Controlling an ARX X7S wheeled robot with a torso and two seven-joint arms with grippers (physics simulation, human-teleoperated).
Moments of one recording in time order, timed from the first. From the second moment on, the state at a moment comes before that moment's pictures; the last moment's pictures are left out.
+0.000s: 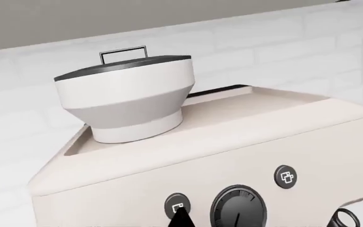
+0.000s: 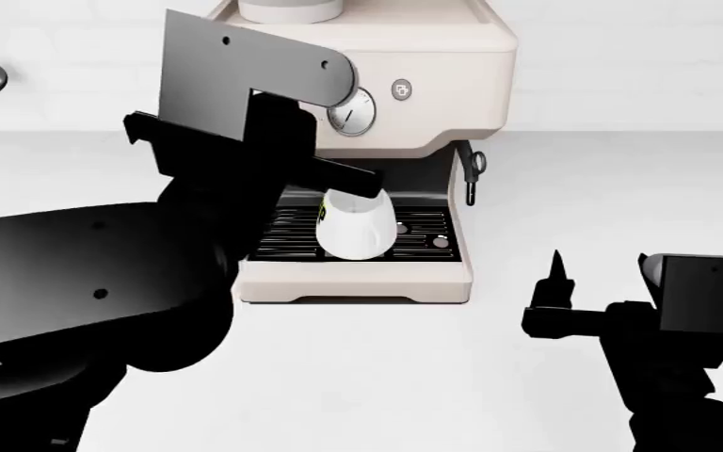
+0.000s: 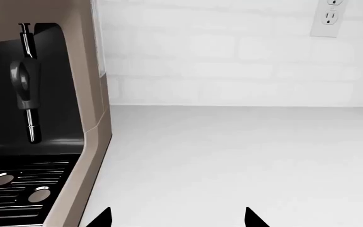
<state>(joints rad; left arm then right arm) -1.14 -0.33 0.41 0.52 -1.25 -1.16 -0.97 0.29 0.29 0.20 -0.75 0.35 1.11 0.15</state>
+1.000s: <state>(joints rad) -0.92 -0.57 0.25 0.70 -1.31 -1.08 -0.96 0.26 0.29 0.22 -0.76 0.38 1.10 0.17</state>
